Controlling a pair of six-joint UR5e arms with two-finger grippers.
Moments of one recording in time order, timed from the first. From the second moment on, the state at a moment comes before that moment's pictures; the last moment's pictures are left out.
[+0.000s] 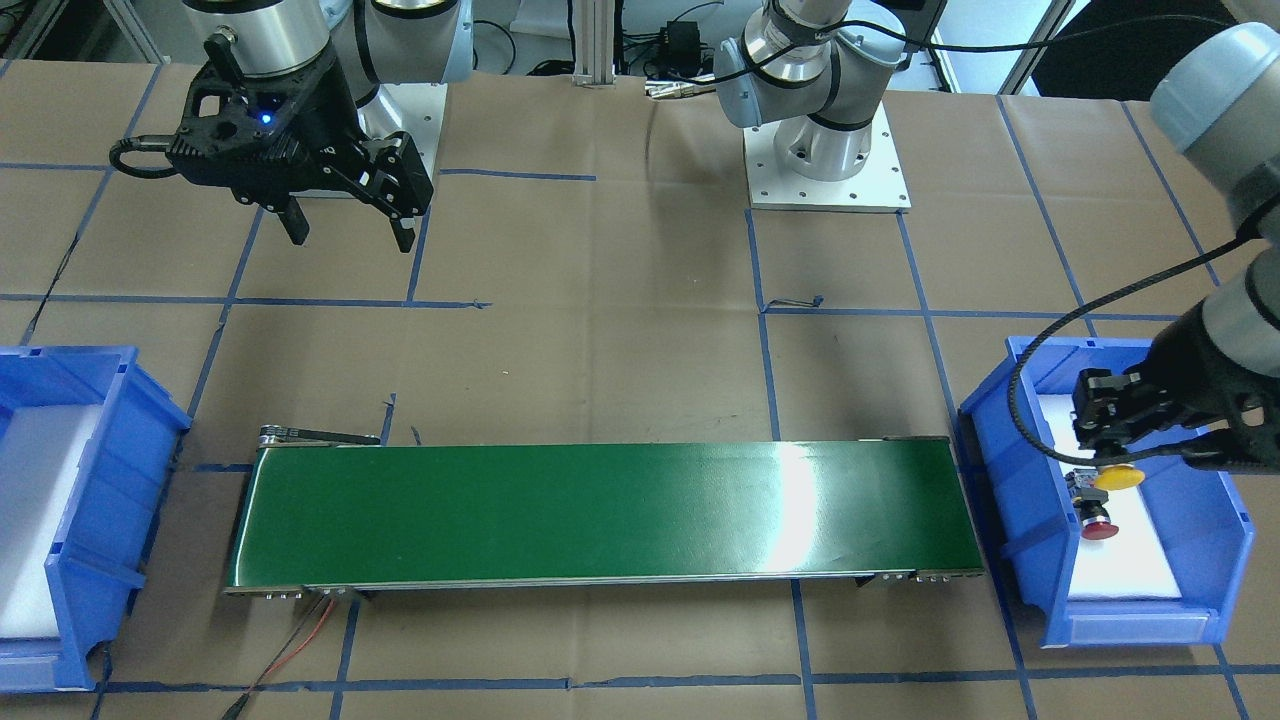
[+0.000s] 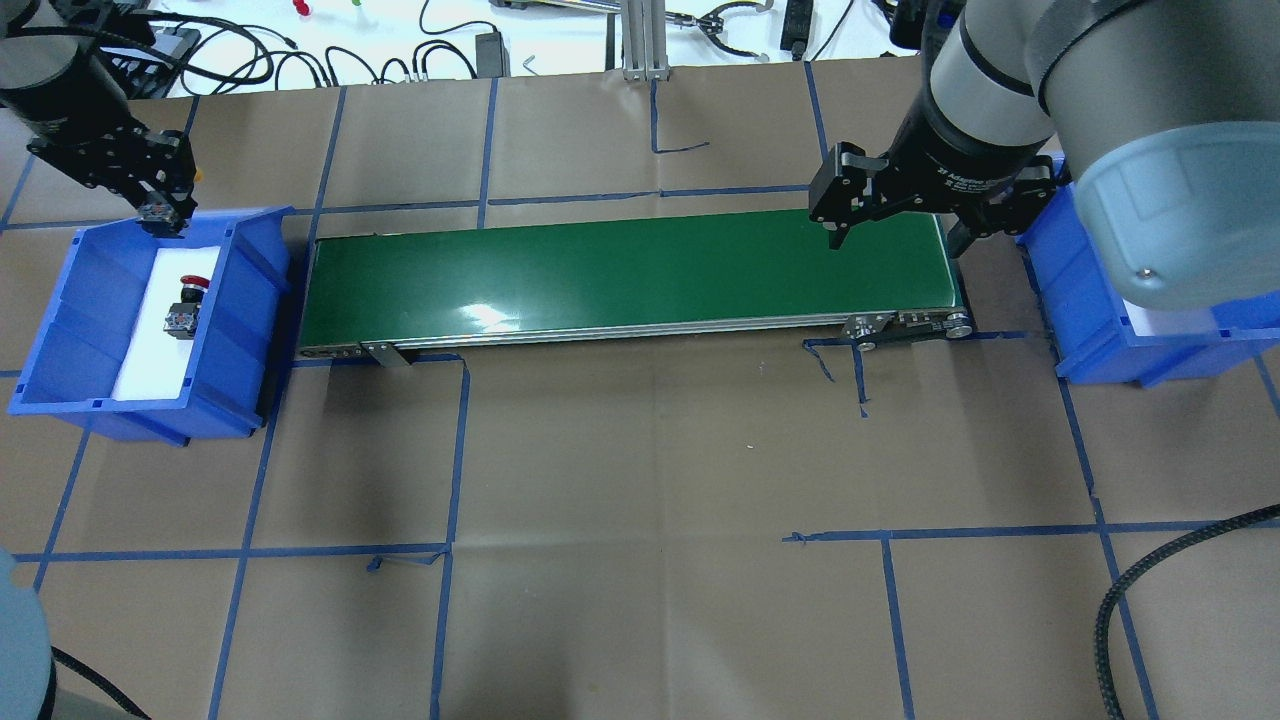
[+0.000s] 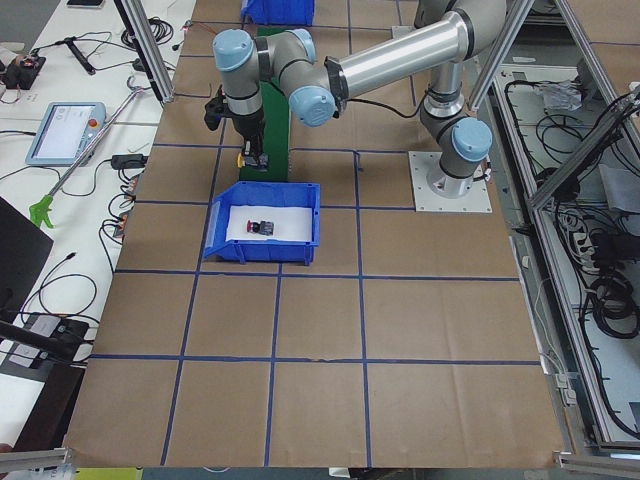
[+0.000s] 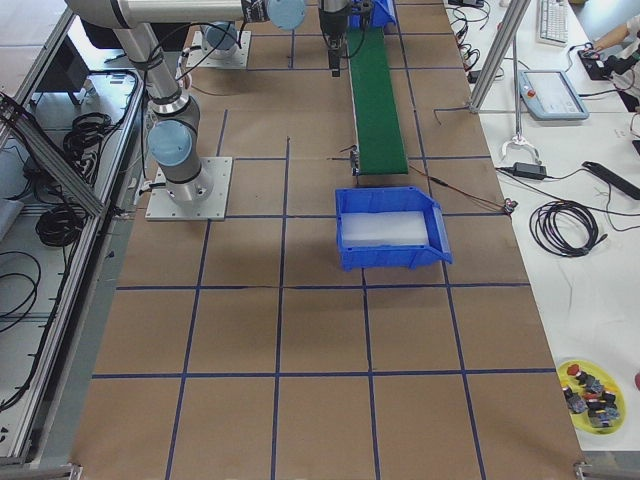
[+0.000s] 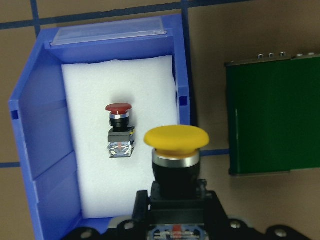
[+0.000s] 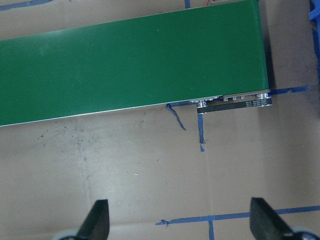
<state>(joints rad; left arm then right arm) -1.27 -1.87 -1.40 -1.45 1.65 0.37 1.65 -1.65 1.67 -1.72 -1.54 0.19</state>
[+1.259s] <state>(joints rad) -1.54 -2.00 -1.57 -1.19 1.65 0.02 1.65 -1.65 1.67 -1.72 -1.54 0.19</state>
